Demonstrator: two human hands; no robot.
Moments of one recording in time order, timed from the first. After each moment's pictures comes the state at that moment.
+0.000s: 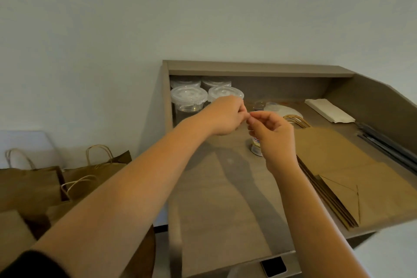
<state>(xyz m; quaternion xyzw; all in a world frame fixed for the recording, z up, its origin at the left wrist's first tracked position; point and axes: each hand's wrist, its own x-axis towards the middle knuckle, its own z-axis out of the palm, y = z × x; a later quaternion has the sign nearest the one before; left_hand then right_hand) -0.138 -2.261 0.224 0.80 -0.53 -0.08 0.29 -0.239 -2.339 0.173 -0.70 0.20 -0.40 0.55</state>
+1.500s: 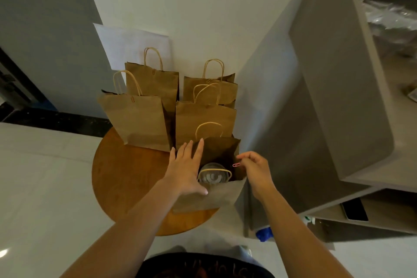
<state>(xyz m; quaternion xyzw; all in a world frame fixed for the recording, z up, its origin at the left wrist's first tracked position) -0.124 -1.895 -0.067 0.94 -0.29 -0.19 0.02 -0.195 -2.064 -0.046 -0.71 0.34 -0.01 0.61</state>
